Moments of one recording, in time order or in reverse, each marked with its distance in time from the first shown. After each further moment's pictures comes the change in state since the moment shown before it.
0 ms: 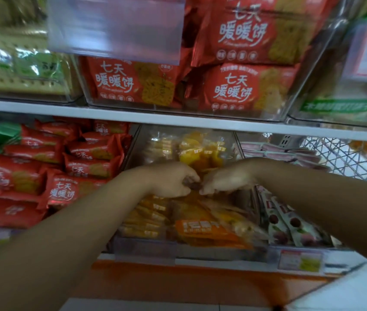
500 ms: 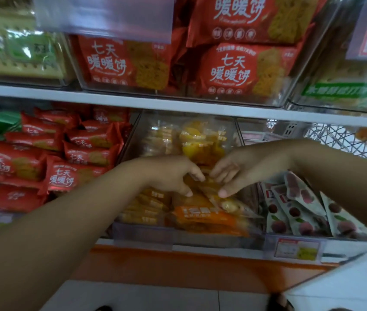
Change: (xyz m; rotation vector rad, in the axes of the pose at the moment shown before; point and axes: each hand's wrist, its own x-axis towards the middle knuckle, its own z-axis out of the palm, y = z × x) left_hand -0.001 0.008 0.006 0.044 -0.075 0.026; right_hand -0.053 0.020 -0.004 -0.165 0.146 -0.232
